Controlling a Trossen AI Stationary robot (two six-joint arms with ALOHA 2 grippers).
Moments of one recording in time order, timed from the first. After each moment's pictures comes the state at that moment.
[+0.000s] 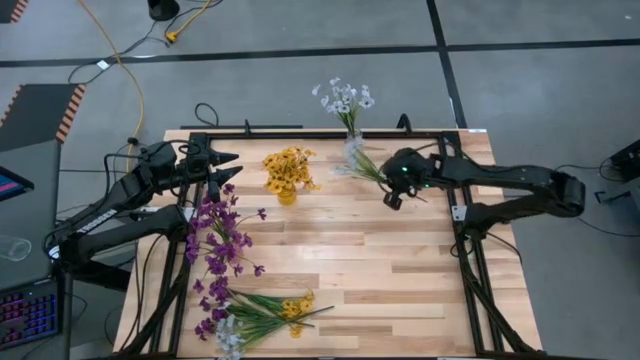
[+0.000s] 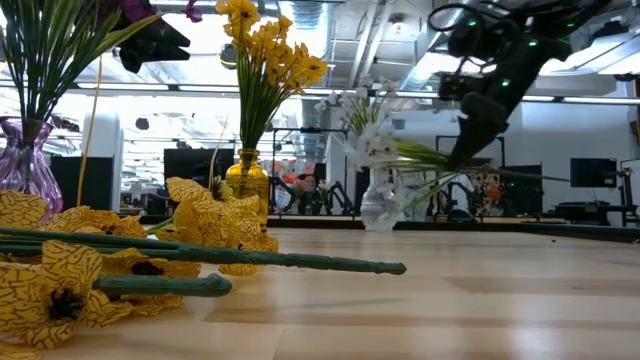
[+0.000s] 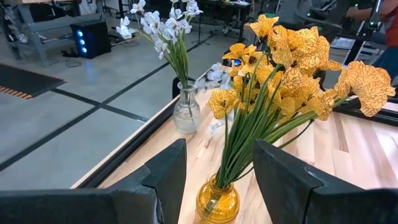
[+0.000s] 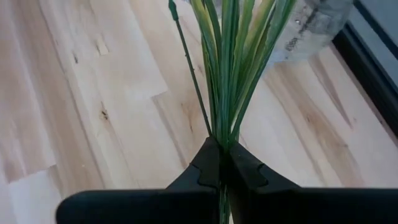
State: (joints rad) left arm 0.59 0.47 0.63 -0.38 0.18 -0.04; right arm -0.36 1.15 0.72 -0.47 0.13 0.00
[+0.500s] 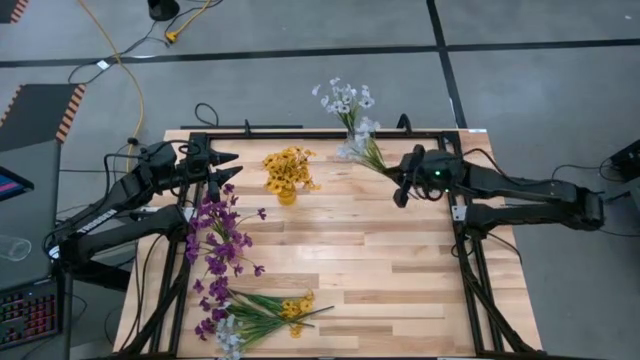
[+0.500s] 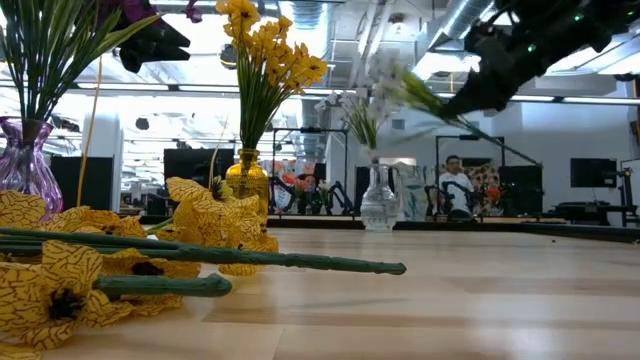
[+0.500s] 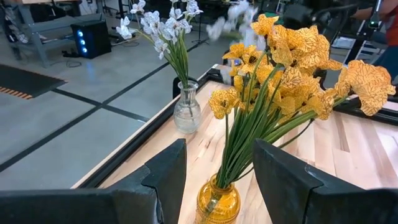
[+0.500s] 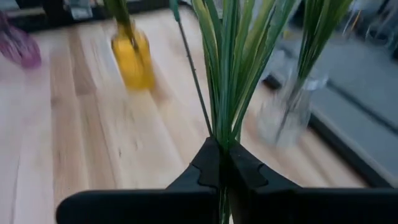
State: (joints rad) left arm 0.59 0.47 0.63 -0.38 0.18 -0.03; right arm -0.32 0.85 0.59 -0.21 0.14 0.03
